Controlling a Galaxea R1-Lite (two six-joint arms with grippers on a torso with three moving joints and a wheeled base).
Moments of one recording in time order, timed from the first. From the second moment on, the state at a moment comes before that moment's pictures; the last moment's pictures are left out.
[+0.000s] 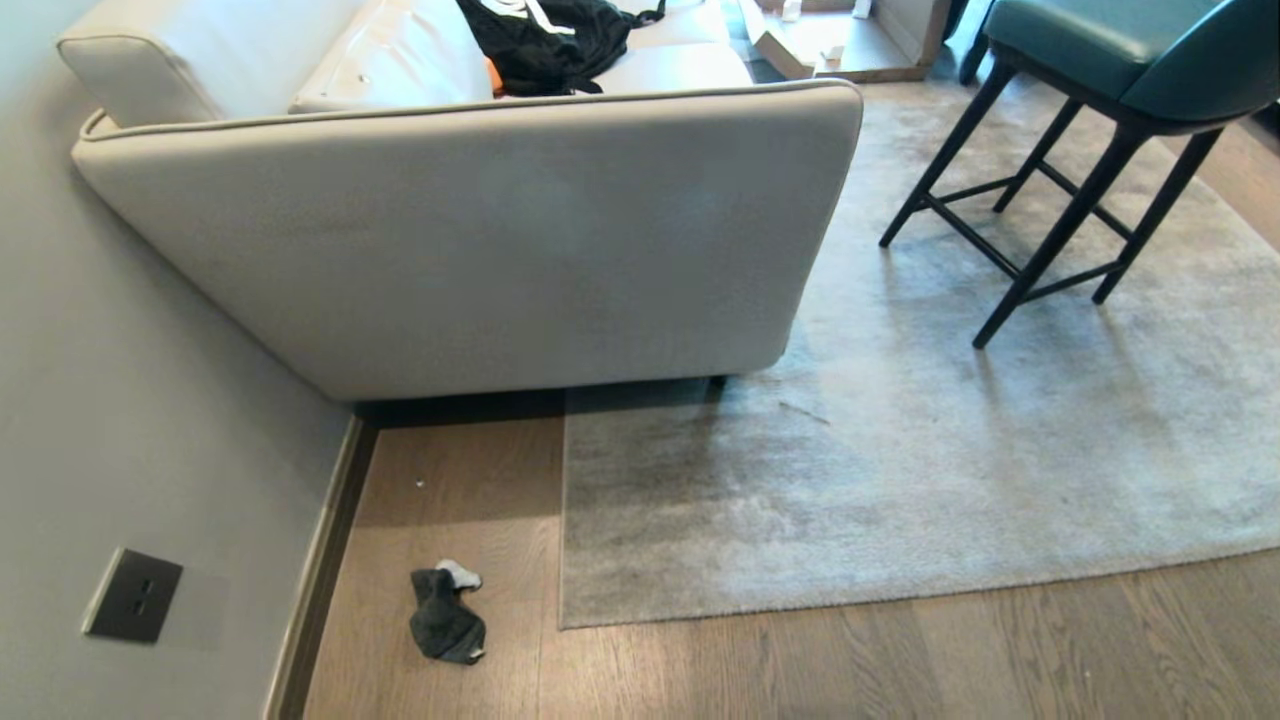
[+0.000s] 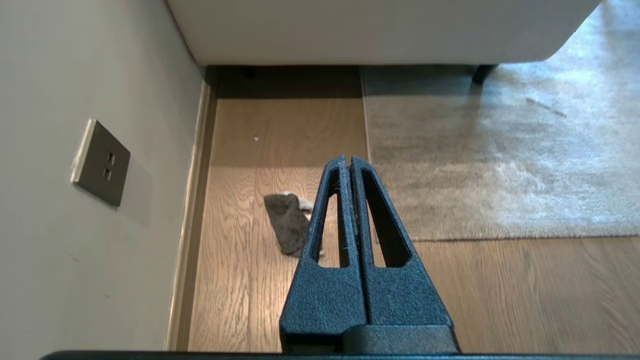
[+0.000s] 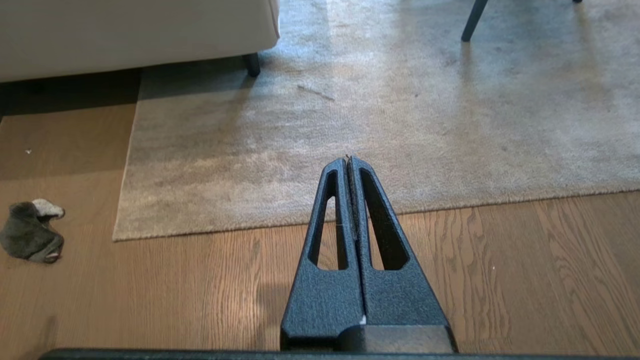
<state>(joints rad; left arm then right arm) -0.01 0.00 0.00 0.00 0.01 -0.06 0.00 0.00 0.00 0.00 0.00 0.03</state>
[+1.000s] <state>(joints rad) -0.01 0.00 0.00 0.00 0.01 -0.06 0.00 0.00 0.00 0.00 0.00 0.03</state>
